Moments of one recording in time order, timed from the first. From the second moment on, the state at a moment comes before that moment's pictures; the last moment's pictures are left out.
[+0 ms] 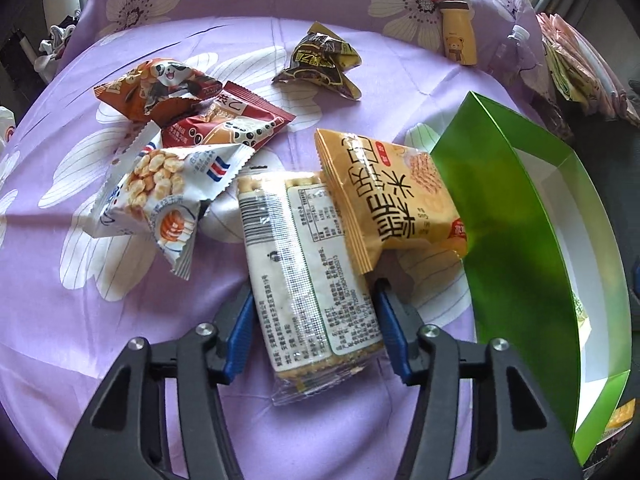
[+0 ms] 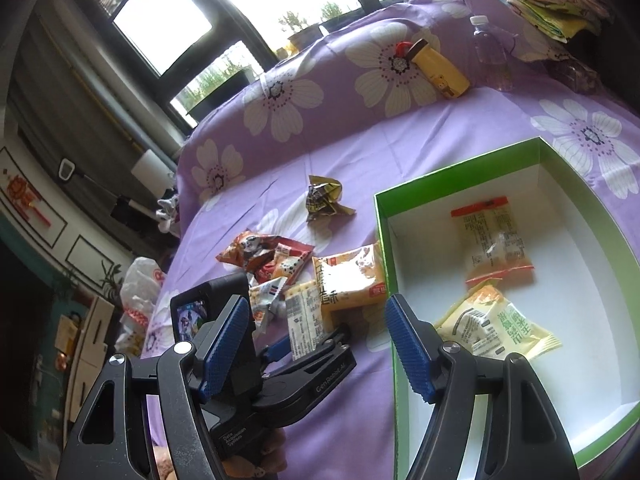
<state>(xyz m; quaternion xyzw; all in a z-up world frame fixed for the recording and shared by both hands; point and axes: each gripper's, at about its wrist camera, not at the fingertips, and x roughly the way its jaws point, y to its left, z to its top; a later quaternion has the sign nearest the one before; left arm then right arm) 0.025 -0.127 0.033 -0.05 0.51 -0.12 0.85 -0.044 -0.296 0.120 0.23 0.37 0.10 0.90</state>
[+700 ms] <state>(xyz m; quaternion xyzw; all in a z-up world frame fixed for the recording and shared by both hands) -0.024 -0.064 0.037 -0.15 0.52 -0.16 0.83 -0.006 -0.218 0.042 0.25 0.50 0.20 0.80</state>
